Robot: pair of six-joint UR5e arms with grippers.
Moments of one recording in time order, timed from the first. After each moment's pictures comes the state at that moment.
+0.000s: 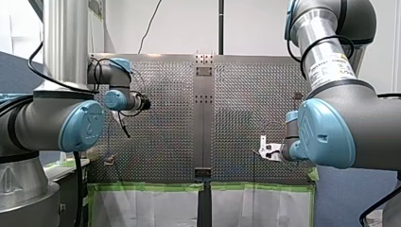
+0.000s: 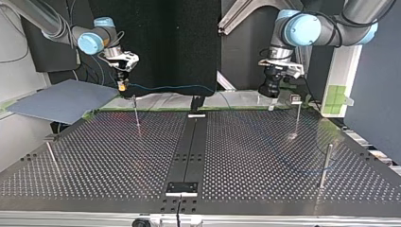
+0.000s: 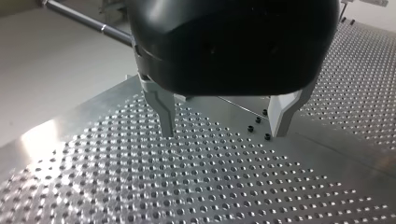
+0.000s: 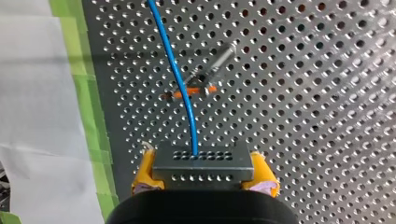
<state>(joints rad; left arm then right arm) -0.04 -1.60 -2.24 -2.42 -1.43 -2.14 1.74 -0.85 1.90 -0.77 1.30 1.60</state>
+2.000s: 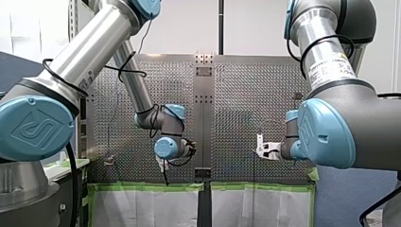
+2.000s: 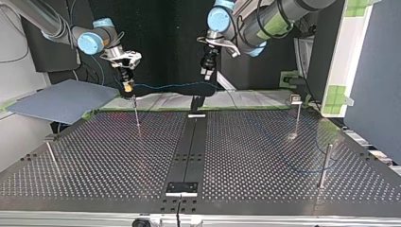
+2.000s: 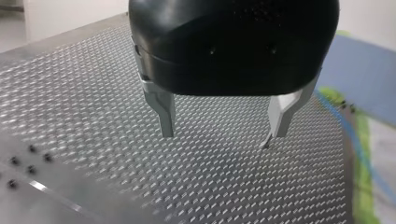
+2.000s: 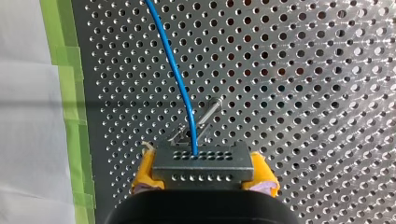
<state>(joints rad) -0.63 -2.18 -2.06 -2.21 -1.90 -2.04 1.74 -0.85 1.90 -0.80 1.16 1.56</state>
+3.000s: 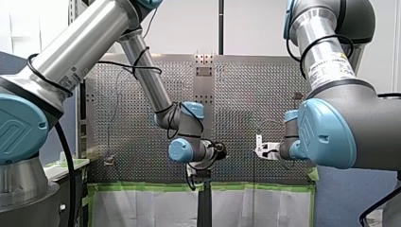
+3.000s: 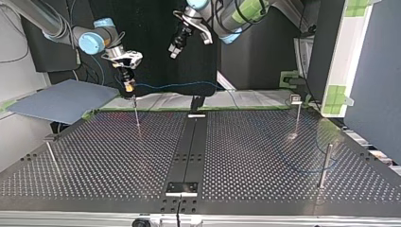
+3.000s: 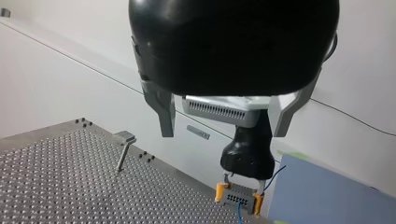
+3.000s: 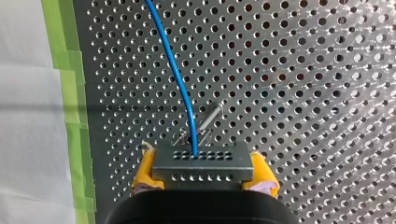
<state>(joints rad) -0.85 -2.19 -1.99 -2.24 -1.79 -2.07 1.75 -0.85 1.90 -0.79 1.17 1.56</state>
